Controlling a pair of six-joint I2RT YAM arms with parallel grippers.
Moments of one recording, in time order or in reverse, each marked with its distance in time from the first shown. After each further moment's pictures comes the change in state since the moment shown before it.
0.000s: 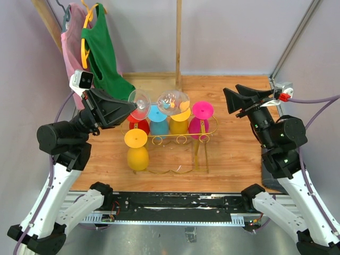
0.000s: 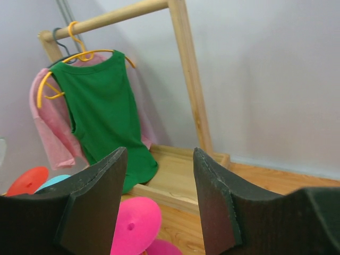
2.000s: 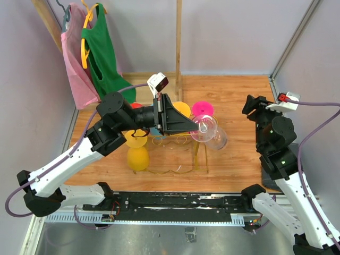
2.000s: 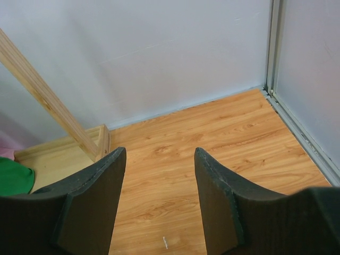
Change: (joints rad) left arm -0.542 0.365 0.282 -0.448 -0.097 0.314; right arm -0.068 -0.037 -0.095 -0.217 0.564 -0.041
